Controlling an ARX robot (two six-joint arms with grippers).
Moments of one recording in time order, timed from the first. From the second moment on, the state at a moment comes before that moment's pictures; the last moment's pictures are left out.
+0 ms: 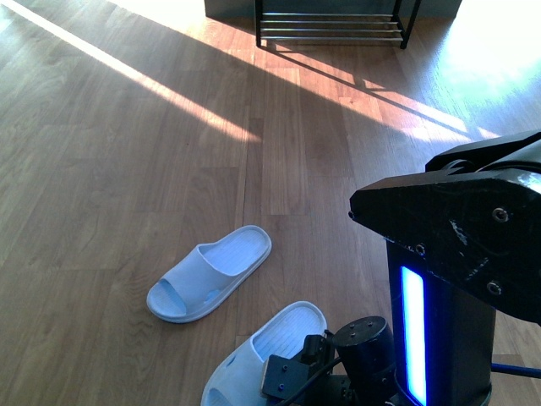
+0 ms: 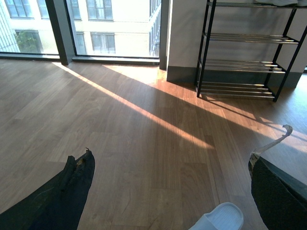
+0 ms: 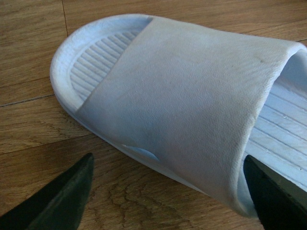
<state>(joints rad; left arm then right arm) 0.00 0.01 0.01 0.00 0.00 0.00 0.55 3.11 1.08 1.08 -0.50 -0.67</state>
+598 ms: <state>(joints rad) 0.00 0.01 0.01 0.00 0.00 0.00 0.49 3.10 1.09 1.07 -0.52 -0.60</state>
